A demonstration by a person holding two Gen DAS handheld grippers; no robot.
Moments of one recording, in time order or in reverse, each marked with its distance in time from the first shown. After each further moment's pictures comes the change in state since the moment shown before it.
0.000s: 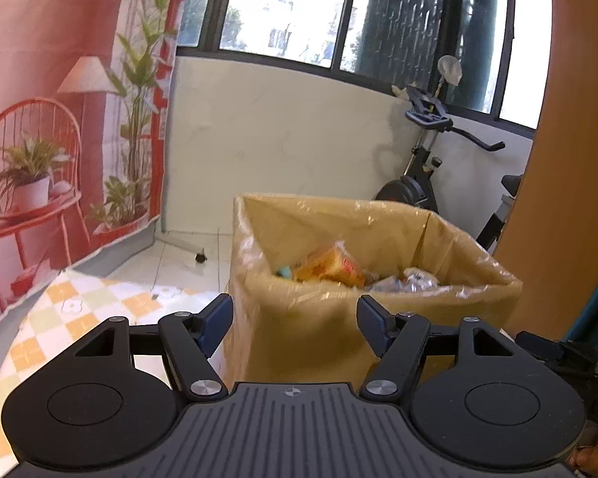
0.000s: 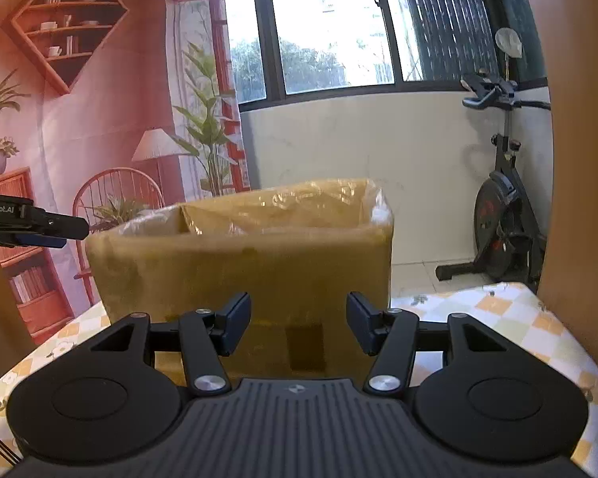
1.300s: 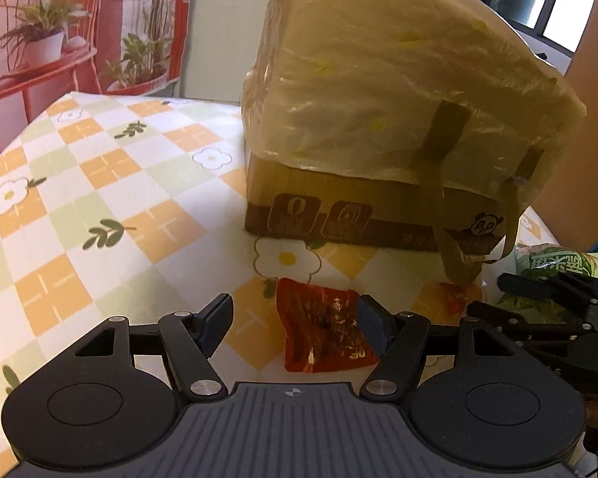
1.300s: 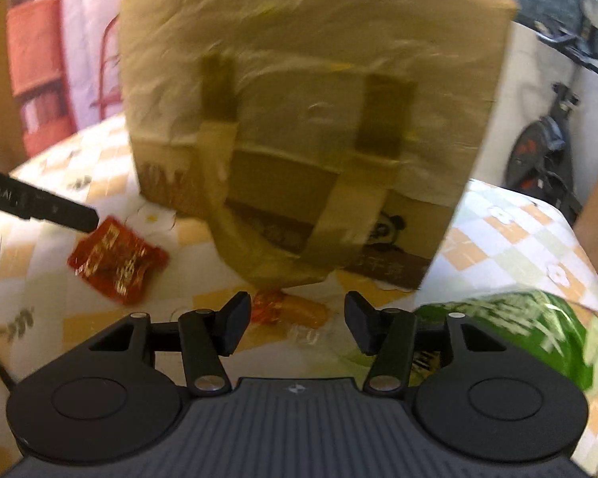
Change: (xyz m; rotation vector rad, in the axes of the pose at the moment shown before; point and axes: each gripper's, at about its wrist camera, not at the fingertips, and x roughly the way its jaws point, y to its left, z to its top) left arm 0.030 0.026 -0.128 -0.103 0.340 0.036; right arm 0.051 0.023 -0.100 -0.279 0.393 0.046
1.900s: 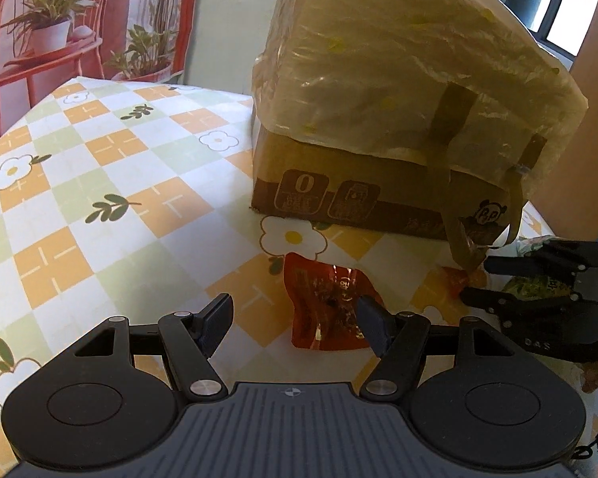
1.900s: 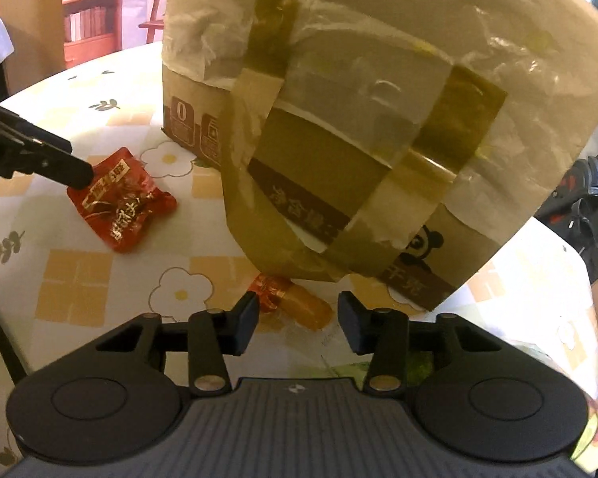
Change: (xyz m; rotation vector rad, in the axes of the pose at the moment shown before) left arm 0.002 0.003 -0.017 -0.015 0.004 -0.004; right arm 0.031 0.010 0.014 -0.240 0.128 0.044
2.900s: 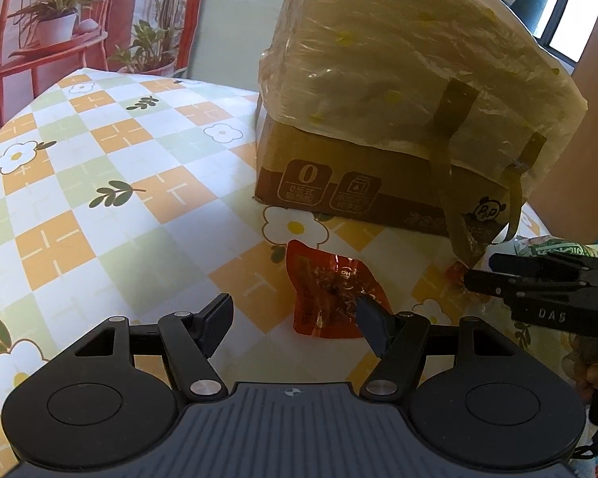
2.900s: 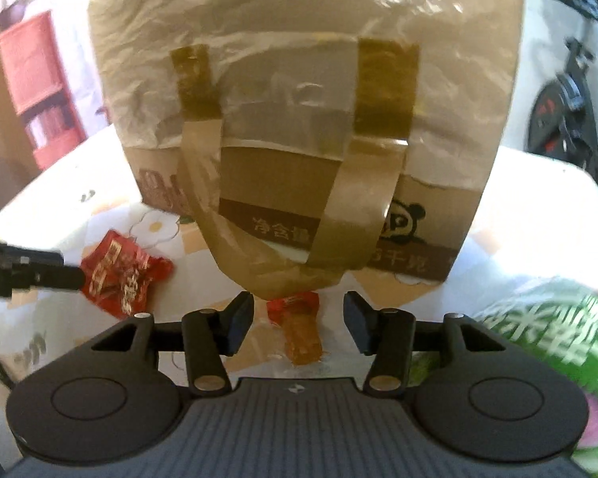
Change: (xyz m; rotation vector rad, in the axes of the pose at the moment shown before) left arm 0.001 0.006 -0.009 -0.020 -0.005 -0.007; right arm -0.012 -0.022 -0.007 0.317 -0.081 0.051
